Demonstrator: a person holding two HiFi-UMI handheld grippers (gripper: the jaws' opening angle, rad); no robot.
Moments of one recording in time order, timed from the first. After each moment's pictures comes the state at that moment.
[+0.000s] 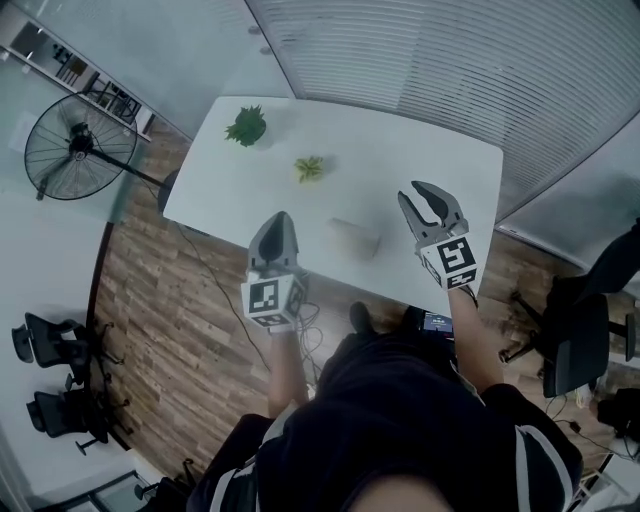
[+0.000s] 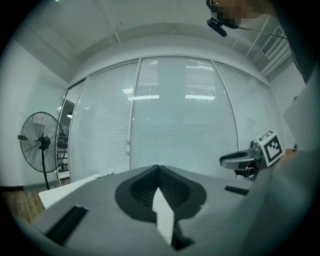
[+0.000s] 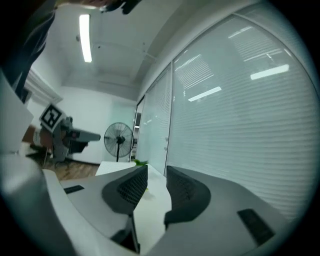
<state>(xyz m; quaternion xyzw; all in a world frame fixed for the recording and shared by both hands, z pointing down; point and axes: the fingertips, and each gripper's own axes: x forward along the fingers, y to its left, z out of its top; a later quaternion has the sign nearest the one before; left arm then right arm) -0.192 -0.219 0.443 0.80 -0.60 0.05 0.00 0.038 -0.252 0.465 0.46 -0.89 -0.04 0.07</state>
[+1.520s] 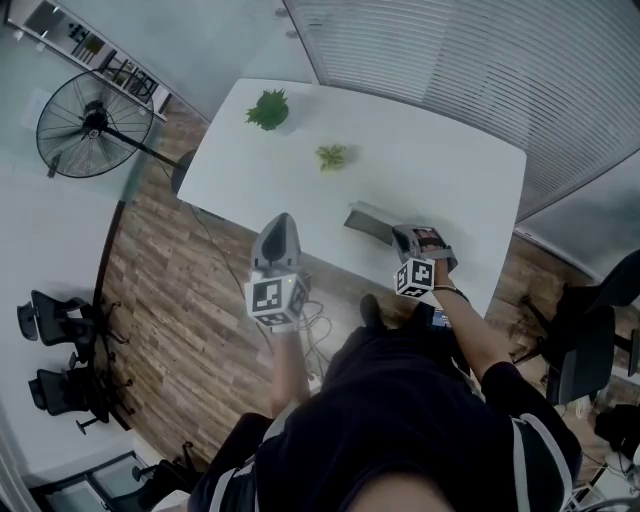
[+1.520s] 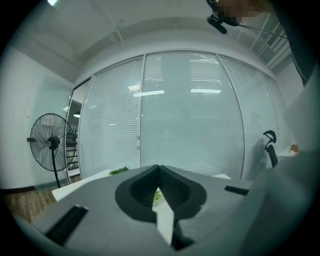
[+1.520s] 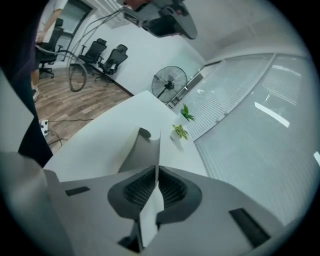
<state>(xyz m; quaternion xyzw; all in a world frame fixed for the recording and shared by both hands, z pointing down) -0.243 -0.209 0.462 0.77 -0.63 0.07 0.02 -0.050 -0.229 0.716 0.29 -0.81 -0.26 0.44</state>
